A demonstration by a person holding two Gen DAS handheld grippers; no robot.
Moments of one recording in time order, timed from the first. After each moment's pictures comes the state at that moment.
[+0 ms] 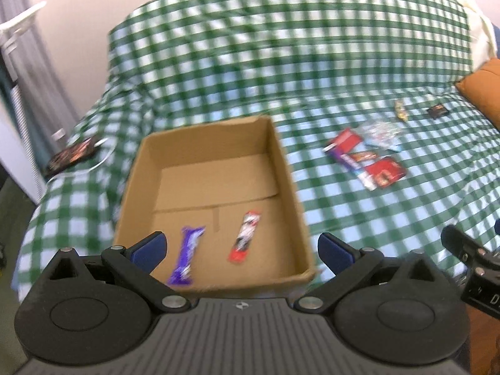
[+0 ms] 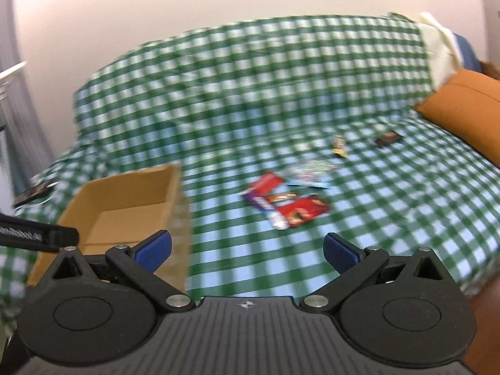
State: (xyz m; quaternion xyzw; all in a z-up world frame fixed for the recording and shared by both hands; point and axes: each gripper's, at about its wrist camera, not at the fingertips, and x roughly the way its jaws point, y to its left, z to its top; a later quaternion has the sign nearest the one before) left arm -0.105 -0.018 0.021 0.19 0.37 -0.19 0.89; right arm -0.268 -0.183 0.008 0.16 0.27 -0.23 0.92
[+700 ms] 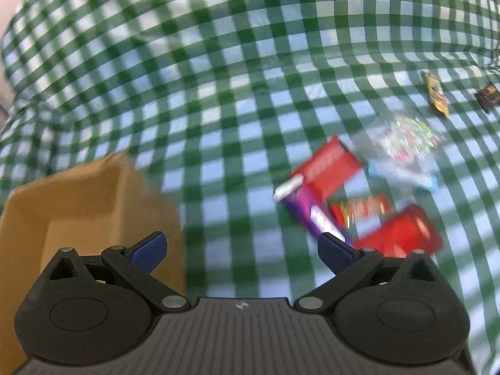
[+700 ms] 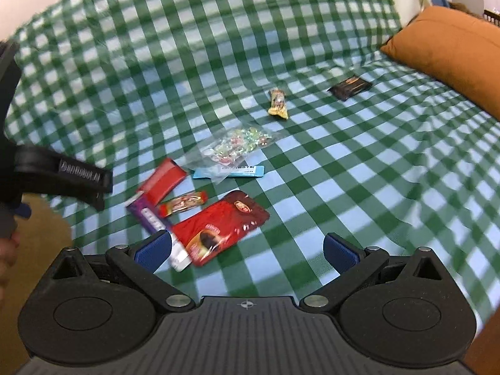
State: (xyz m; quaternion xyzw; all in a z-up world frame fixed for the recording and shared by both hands) left arm 0.096 -0.294 -0.133 0.24 0.44 -0.15 0.85; right arm -0.118 -0.364 -0.137 0.21 0.33 -0.31 0.87
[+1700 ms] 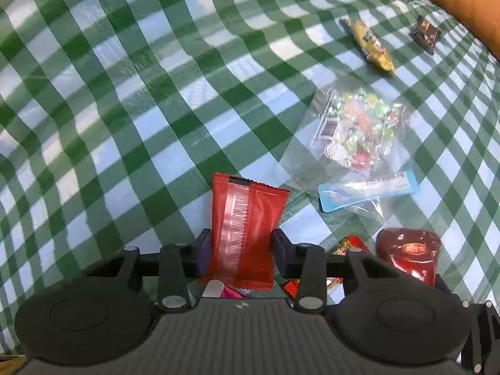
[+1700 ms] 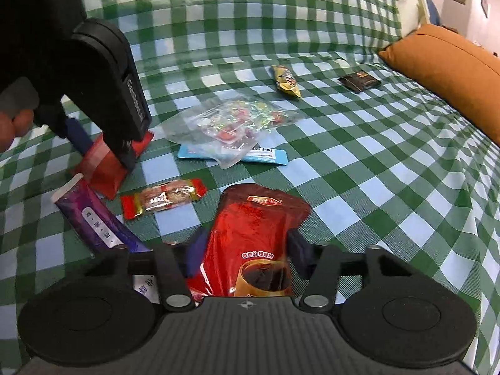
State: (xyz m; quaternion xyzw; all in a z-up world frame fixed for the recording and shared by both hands) left arm 0.190 -0.371 -0.200 0.31 0.46 -0.36 0.75; right arm -0.014 -0.357 -0.219 0.13 0.35 -0.39 0.84
